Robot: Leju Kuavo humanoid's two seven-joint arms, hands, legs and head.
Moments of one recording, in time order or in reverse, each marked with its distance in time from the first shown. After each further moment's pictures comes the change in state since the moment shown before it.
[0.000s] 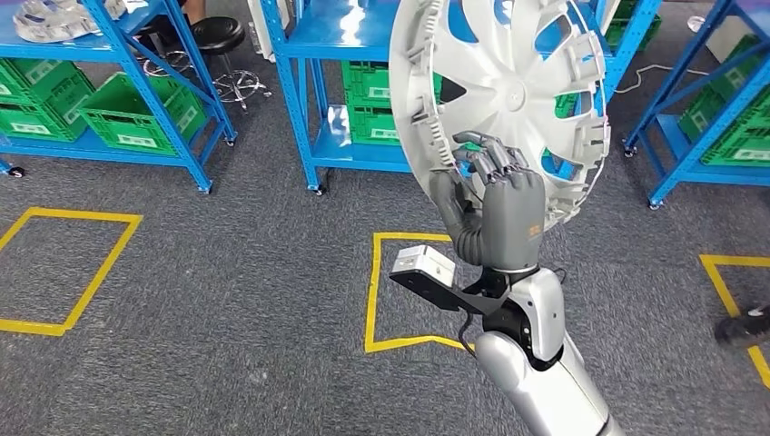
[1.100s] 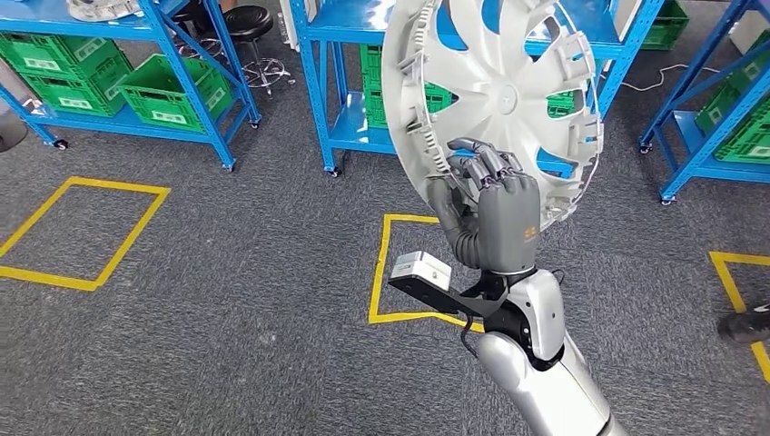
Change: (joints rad) left arm 0.003 -0.004 0.001 0.001 -0.003 -0.003 -0.031; right arm 0.008 -0.016 0.001 0.015 -0.006 0.009 -0.025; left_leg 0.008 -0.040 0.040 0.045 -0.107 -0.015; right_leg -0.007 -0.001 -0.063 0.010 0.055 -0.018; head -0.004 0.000
